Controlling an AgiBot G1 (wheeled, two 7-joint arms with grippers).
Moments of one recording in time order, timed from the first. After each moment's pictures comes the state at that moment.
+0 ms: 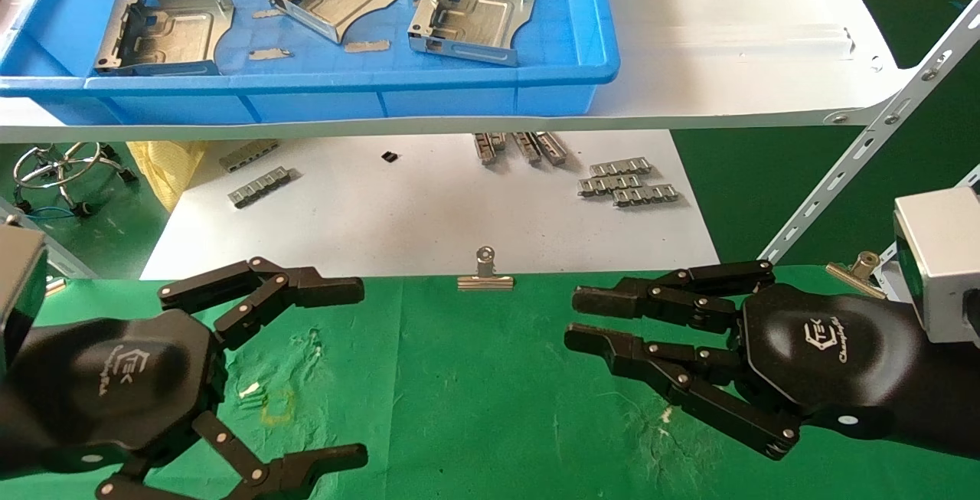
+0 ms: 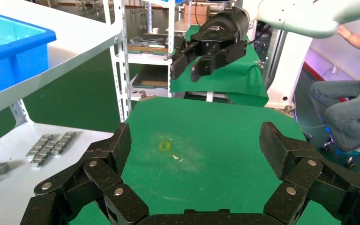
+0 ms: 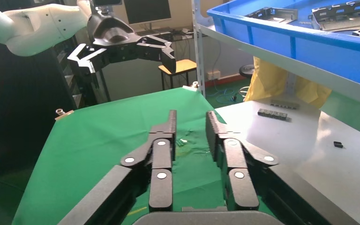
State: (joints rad) left arm -1.08 0.61 0.28 -1.28 0.73 1.50 -0.19; right arm 1.07 -0.55 -0.39 1.22 -0.63 -1.42 0.12
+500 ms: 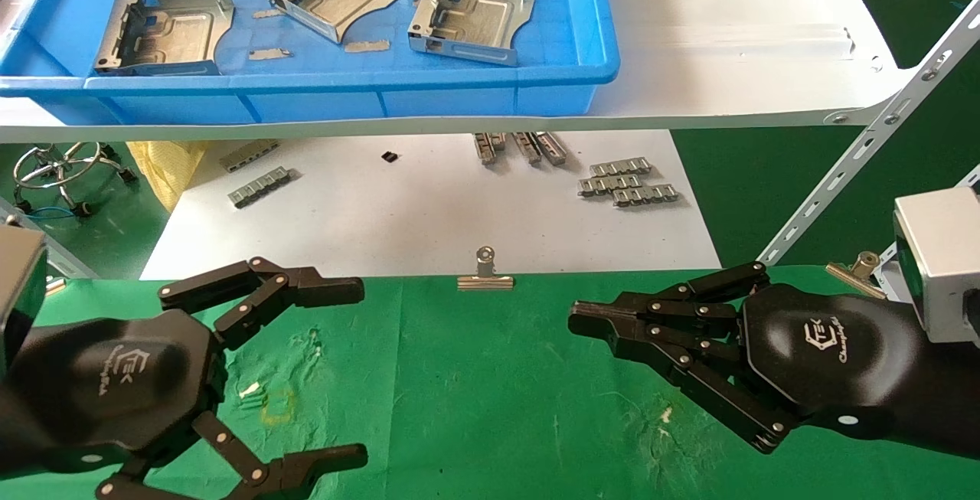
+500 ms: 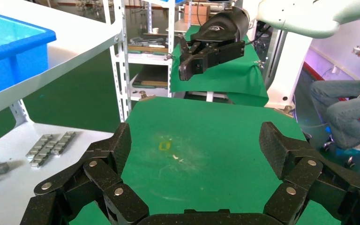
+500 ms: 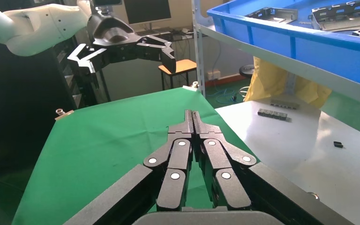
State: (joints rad) left arm -1.09 0.61 0.28 -1.29 0.73 1.49 -0.19; right arm 1.07 -0.55 -0.39 1.22 -0.63 -1.42 0.12
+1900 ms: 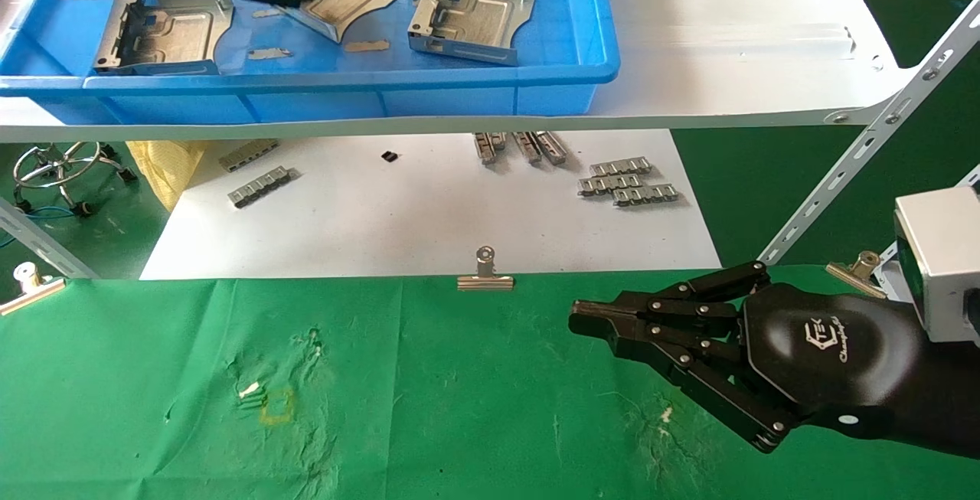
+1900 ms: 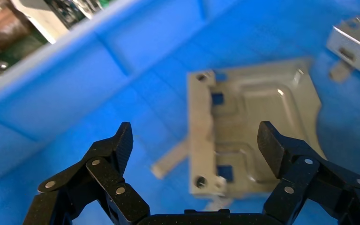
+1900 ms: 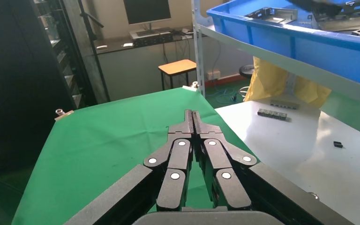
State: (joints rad) left arm -2.13 1.19 0.59 -0.09 1.54 0.91 -0.09; right arm 1.07 -0.55 -0.39 1.22 -0.63 -1.42 0.12
